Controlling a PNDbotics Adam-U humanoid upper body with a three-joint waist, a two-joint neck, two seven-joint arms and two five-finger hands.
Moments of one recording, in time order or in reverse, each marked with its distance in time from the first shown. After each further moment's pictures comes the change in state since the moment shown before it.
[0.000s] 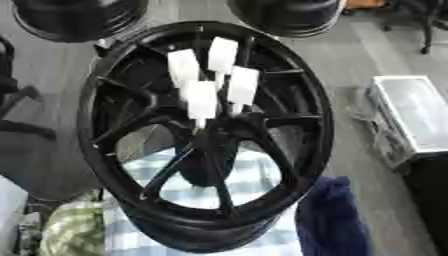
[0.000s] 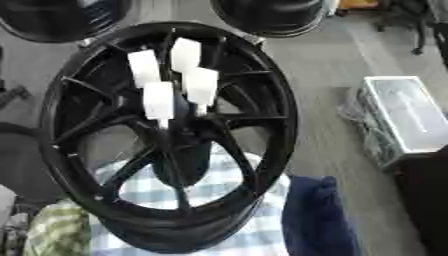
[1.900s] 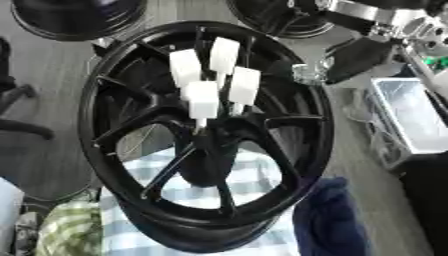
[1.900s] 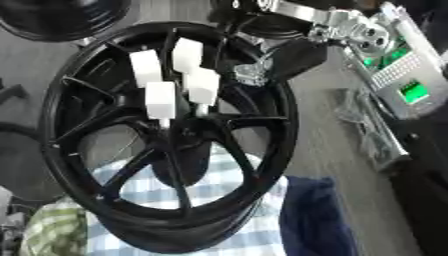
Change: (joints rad) left arm 0.009 0.010 0.012 0.000 -0.007 0.000 0.008; right arm 0.070 0.164 0.196 0.004 0.418 -0.021 0.276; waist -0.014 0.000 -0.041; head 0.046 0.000
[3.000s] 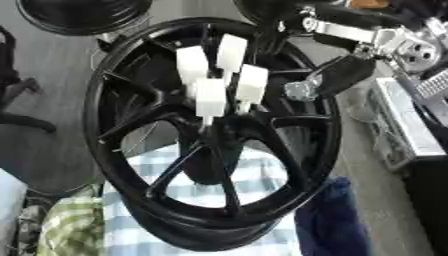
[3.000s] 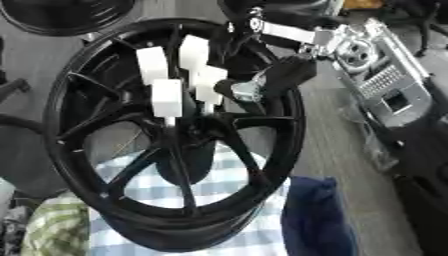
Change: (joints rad) left arm 0.000 0.000 0.000 0.000 0.000 0.000 0.000; right arm 0.000 0.032 0.037 0.051 0.092 -0.051 0.027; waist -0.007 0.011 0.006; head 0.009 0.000
